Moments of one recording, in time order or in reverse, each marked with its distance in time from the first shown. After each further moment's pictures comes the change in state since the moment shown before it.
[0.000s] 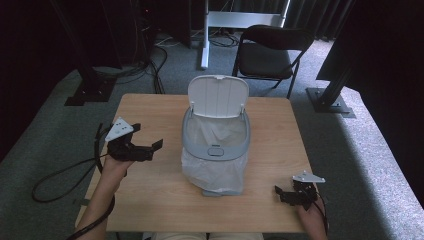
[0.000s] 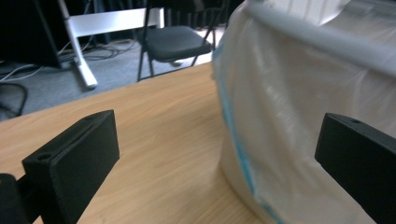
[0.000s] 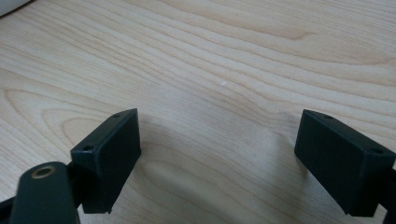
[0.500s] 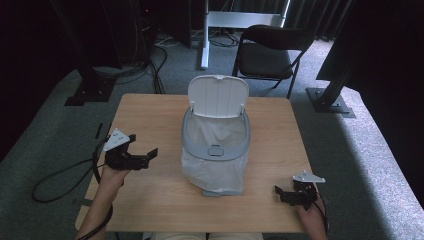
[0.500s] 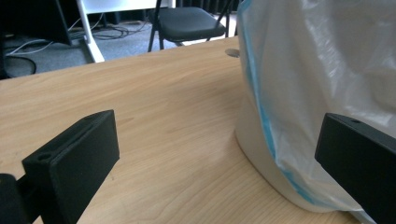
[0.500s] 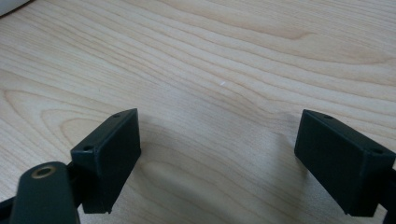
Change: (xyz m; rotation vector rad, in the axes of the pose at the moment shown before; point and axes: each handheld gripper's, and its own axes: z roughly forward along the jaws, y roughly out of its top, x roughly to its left) left arm 0.012 -0.040 0.002 0.039 0.043 -0.056; right arm 0.000 0.000 0.000 0.000 -0.002 0.002
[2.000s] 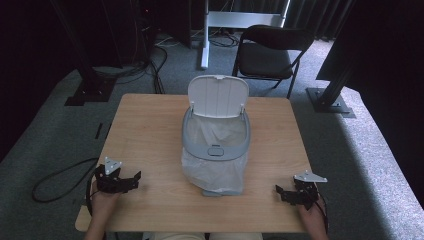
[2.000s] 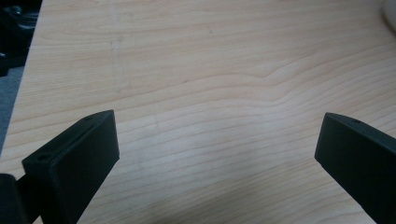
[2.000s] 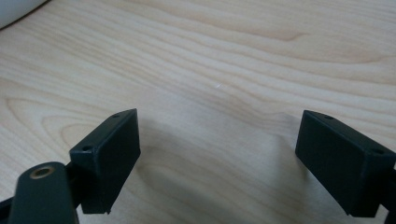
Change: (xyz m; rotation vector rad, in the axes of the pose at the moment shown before) left arm 0.030 -0.109 0.006 0.227 0.318 -0.075; right arm -0.003 0.000 -0.001 -0.013 0.008 0.032
